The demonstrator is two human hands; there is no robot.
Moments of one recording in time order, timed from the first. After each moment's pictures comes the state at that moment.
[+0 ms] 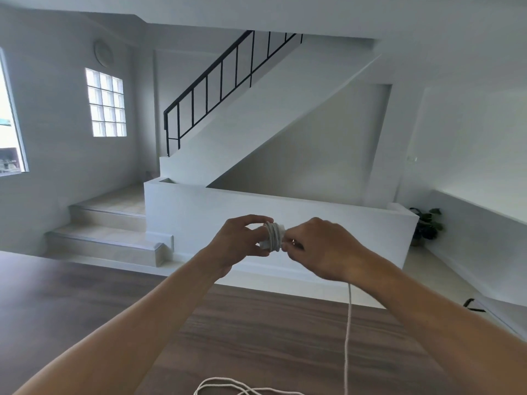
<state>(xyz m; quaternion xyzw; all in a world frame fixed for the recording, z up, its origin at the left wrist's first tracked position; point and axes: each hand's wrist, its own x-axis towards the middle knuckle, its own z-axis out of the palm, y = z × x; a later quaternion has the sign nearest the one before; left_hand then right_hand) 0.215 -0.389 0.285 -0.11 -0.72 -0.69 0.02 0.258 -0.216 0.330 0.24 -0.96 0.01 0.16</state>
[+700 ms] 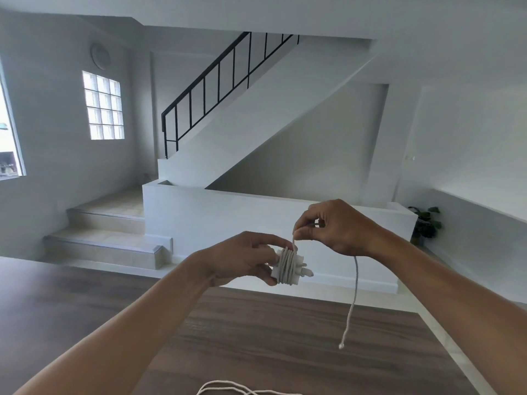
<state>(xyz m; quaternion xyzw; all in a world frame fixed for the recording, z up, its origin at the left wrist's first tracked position) 0.231 -0.393 0.290 -0.25 -0.73 -0.61 -0.18 0.229 -0.183 0.346 0.28 -0.93 0.22 0.13</state>
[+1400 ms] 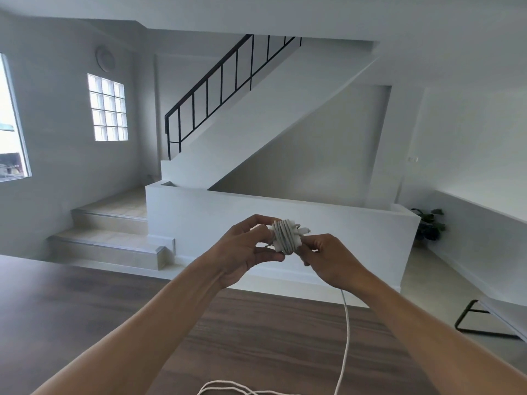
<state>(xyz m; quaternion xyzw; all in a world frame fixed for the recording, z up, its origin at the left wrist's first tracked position) 0.234 -0.386 0.290 -0.18 -0.58 -0.79 -0.08 0.228 -0.191 0.286 0.18 -0.92 0.34 0.12</state>
